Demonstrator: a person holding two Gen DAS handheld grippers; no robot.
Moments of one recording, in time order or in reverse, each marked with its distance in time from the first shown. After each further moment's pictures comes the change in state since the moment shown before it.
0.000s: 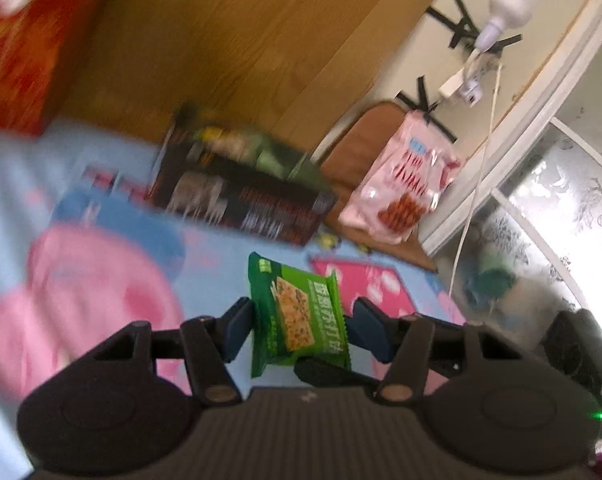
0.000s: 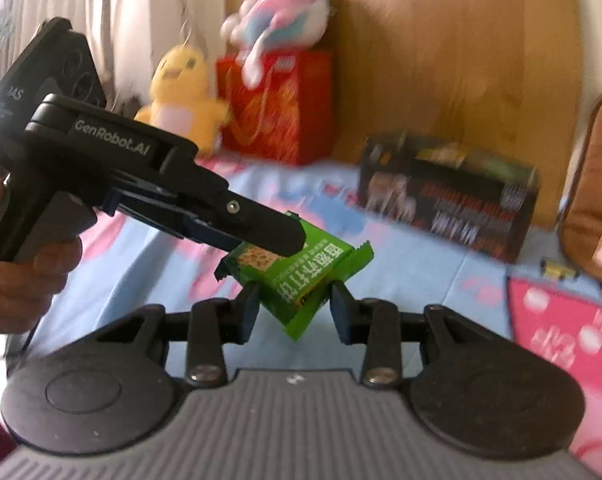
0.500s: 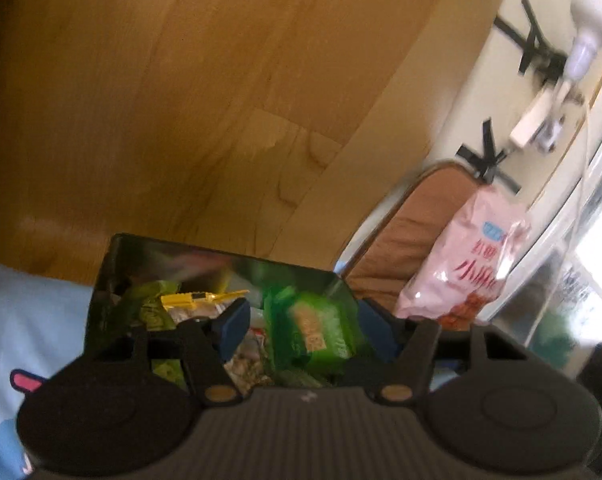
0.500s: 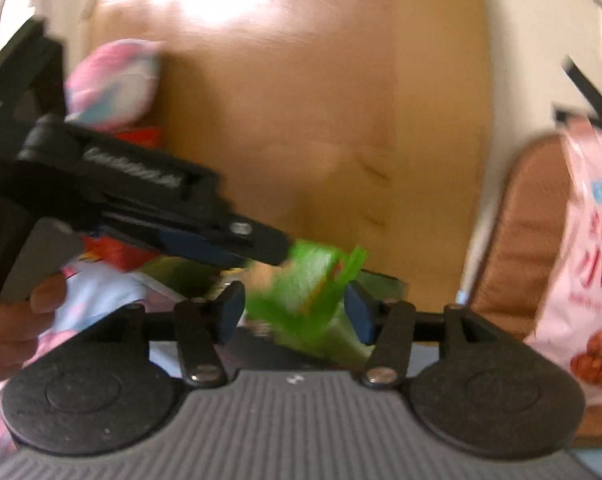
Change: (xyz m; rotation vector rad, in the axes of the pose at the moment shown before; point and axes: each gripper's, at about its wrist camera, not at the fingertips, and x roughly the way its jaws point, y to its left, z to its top) left arm 0.128 0.012 0.124 0.045 -0.063 0.086; right arm 0.070 -0.156 0.071 0.102 -0.126 -0.241
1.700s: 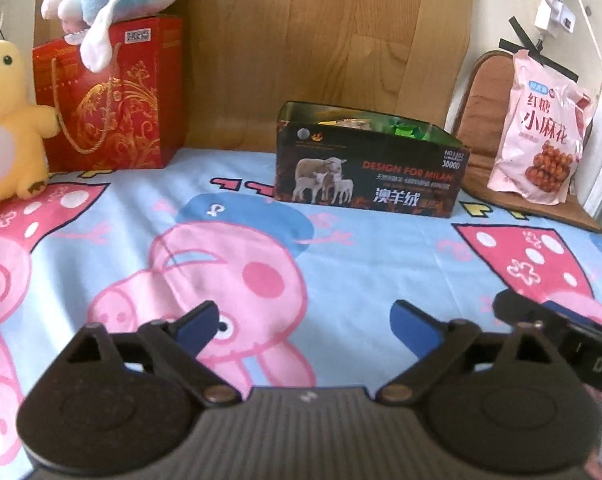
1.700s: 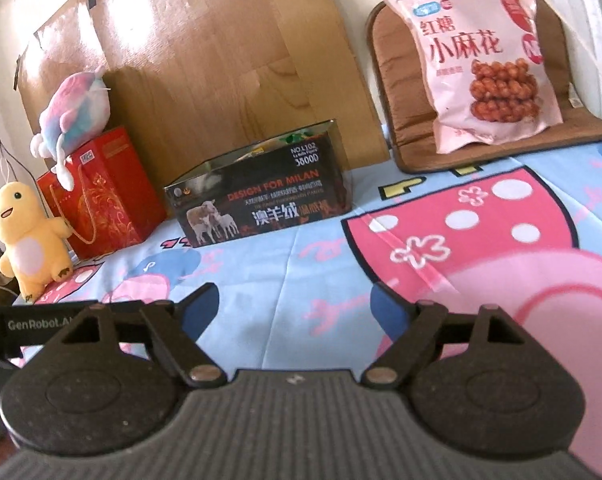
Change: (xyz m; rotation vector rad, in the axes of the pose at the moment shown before) left arm -0.128 -0.036 -0.174 0.123 0.017 0.508; right arm -0.122 0.055 -0.109 0.420 0.047 -0.152
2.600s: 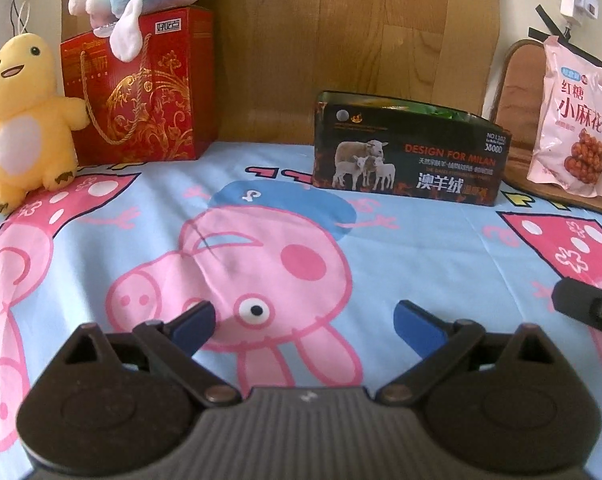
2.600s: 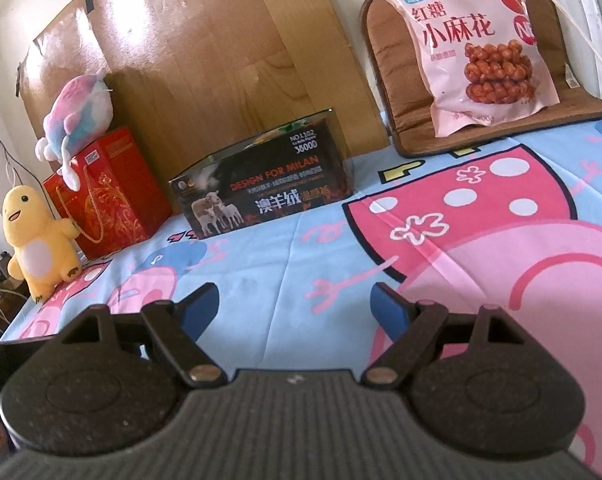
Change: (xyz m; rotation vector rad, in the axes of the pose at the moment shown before) left arm 0.016 0.008 -0.014 0.001 -0.022 0.100; right arm -0.005 -0.004 -0.008 0.033 0.014 0.025
